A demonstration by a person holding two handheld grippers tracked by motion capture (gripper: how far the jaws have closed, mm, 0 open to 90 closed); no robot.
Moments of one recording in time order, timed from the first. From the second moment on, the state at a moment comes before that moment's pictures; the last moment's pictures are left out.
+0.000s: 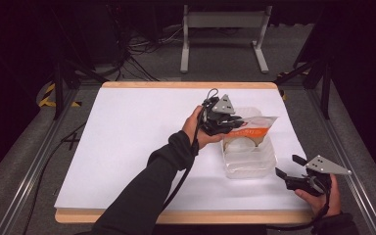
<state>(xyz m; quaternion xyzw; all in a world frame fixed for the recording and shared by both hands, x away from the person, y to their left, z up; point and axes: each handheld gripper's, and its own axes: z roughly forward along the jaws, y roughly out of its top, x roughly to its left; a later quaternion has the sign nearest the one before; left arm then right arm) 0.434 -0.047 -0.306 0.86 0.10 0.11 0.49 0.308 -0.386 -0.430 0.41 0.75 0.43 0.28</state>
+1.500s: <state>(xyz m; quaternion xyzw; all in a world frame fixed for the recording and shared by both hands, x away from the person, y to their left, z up) 0.393 0.129 -0.359 0.87 0.18 0.25 0.37 0.307 -0.382 -0.430 0.41 0.76 0.42 0.28</state>
